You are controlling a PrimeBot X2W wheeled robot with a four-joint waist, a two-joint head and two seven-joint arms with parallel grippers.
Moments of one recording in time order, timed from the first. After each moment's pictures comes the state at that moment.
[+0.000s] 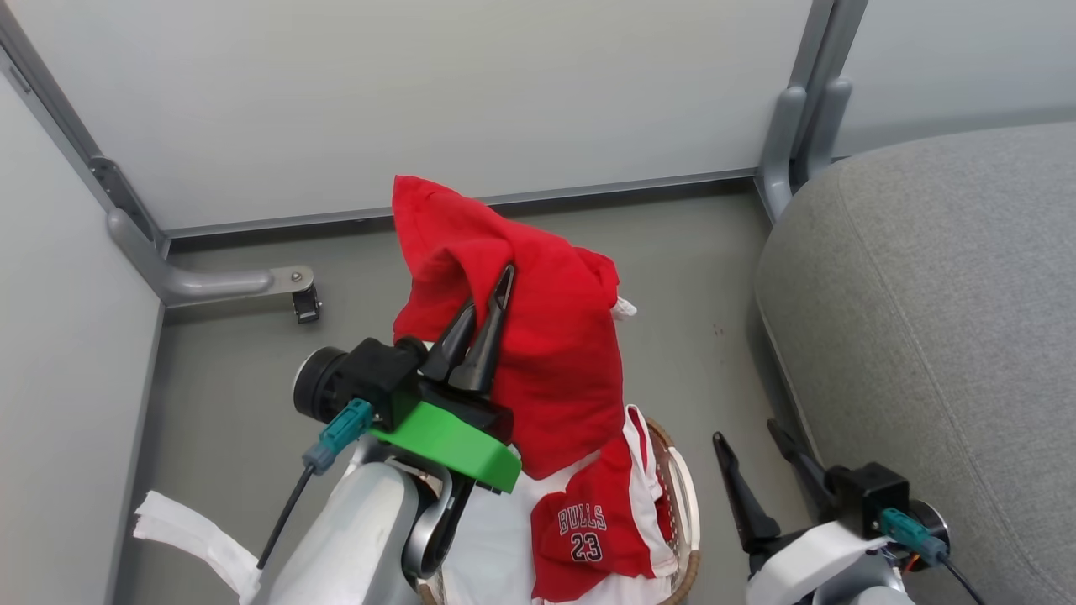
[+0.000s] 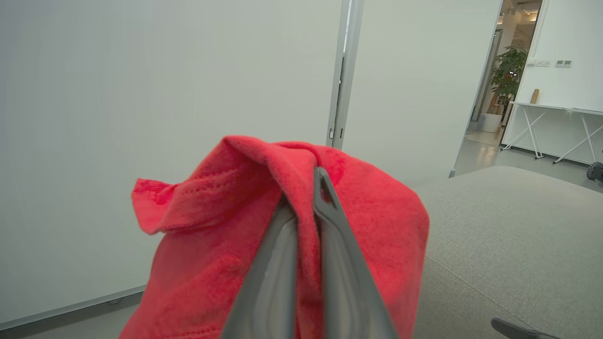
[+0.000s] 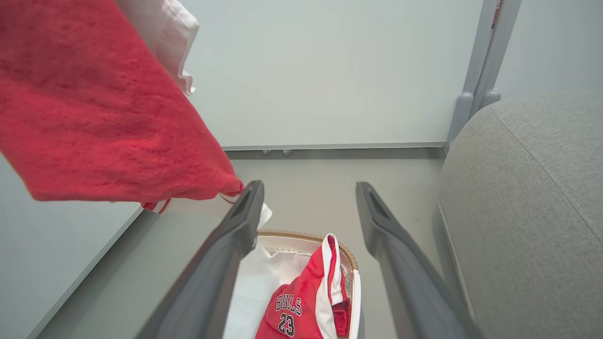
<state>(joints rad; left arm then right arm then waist) -0.36 0.05 -0.48 0.26 -0.37 -0.13 -0.26 -0.07 -0.08 0.24 0.31 0.27 0.13 -0.26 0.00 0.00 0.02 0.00</state>
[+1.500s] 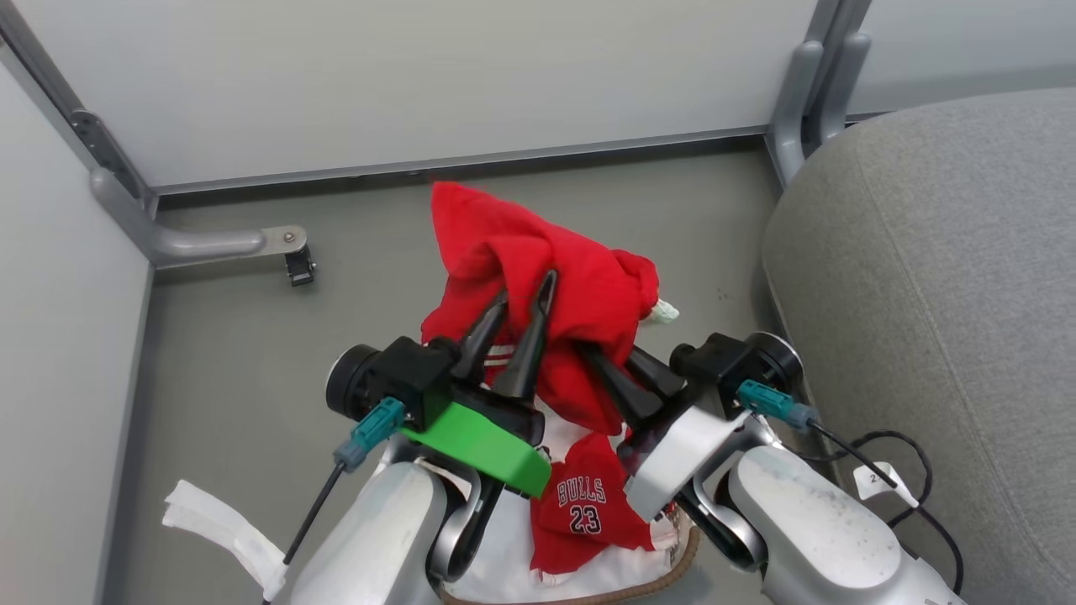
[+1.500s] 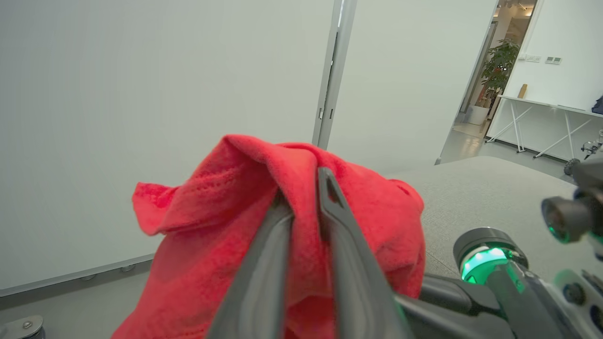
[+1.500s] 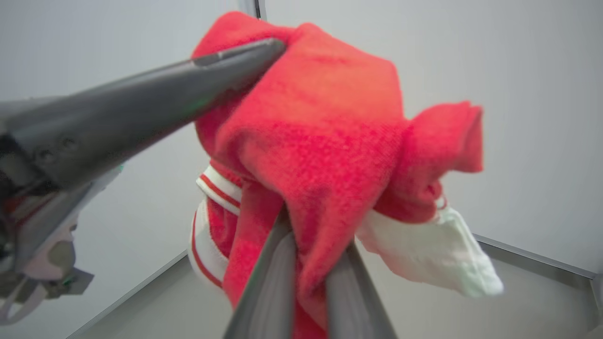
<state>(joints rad) -0.39 0.05 -0.58 0.25 -0.43 -0.09 -0.26 -0.49 -0.11 0.68 0.37 0.41 0.13 -0.26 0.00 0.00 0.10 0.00</state>
